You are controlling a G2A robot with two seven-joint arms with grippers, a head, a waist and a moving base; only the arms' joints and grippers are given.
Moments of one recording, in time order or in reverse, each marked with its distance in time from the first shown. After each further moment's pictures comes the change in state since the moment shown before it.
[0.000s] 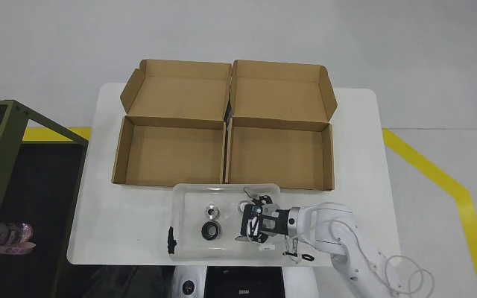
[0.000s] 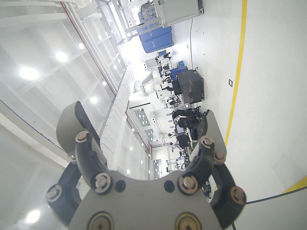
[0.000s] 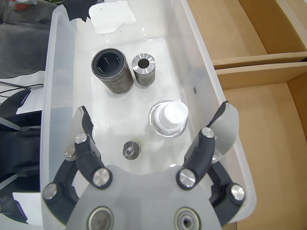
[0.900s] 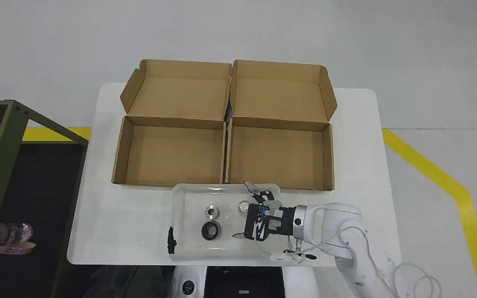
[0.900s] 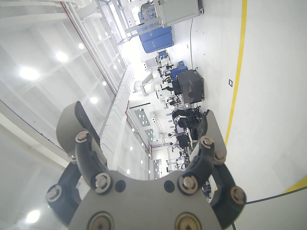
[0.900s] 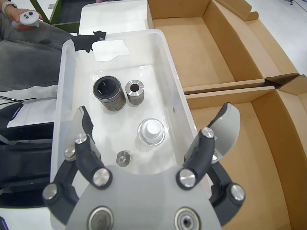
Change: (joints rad) left arm 0.000 0.000 0.000 0.000 0.000 0.000 0.000; right arm -0.037 -0.023 0.057 -0.092 -0.041 -0.044 -0.084
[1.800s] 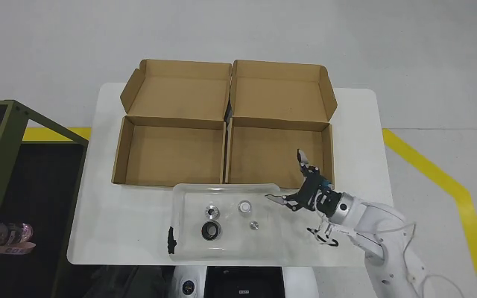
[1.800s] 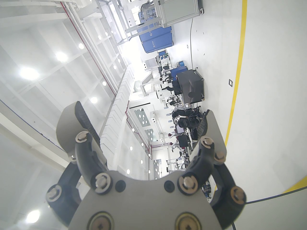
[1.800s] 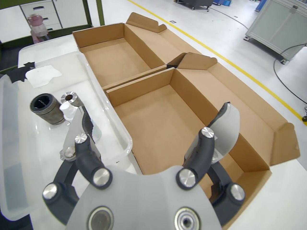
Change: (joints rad) left arm 0.000 0.000 0.000 0.000 0.000 0.000 0.000; right arm -0.117 -0.011 0.286 0.002 -0.039 0.115 -0.309
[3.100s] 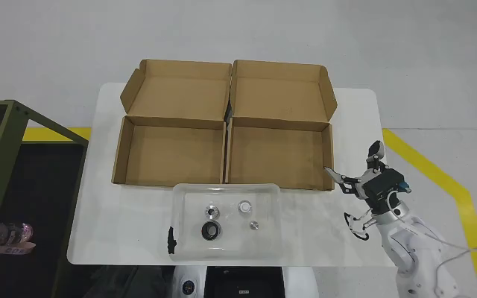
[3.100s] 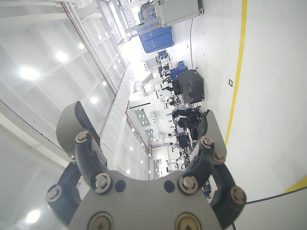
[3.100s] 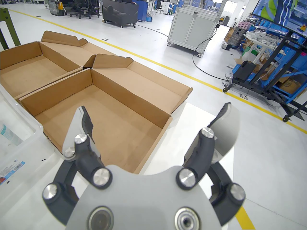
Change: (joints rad) left arm 0.000 0.000 0.000 0.000 0.000 0.000 0.000; right arm -0.160 -0.013 0.305 0.077 -0.041 0.264 -0.377
